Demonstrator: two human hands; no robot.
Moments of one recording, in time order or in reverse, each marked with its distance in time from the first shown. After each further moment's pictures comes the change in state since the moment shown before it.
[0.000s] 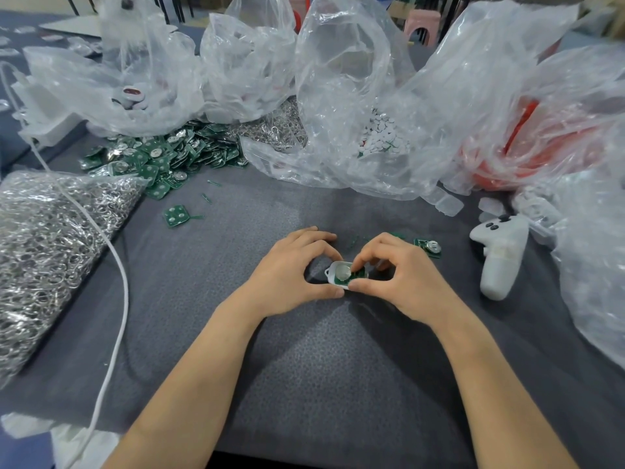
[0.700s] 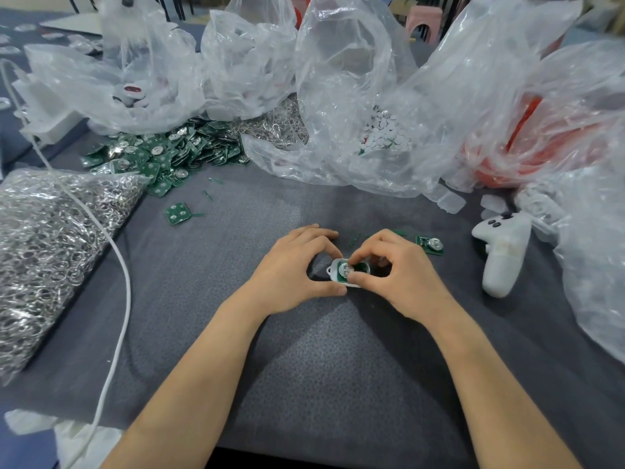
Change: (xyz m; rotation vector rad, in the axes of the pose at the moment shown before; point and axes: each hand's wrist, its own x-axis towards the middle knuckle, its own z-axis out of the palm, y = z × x) left_hand 0.001 -0.001 0.002 0.014 0.026 0.012; right_hand 0.003 0.002 0.010 -0.036 0.065 -0.004
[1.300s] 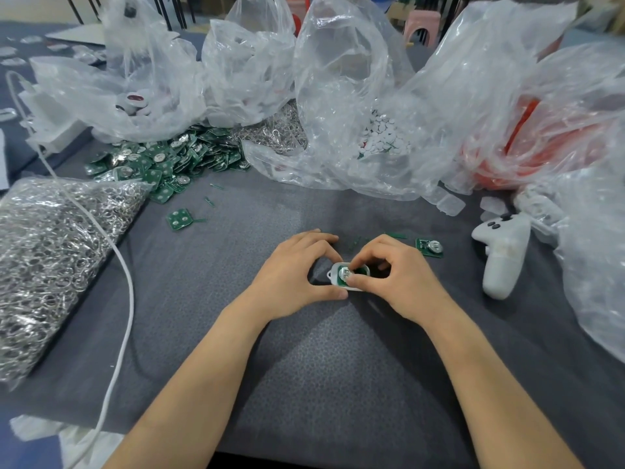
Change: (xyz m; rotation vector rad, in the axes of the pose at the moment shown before) left_hand 0.000 -0.003 0.003 0.017 0.032 0.031; right_hand 0.002 0.005 0.002 0.084 -0.012 0.063
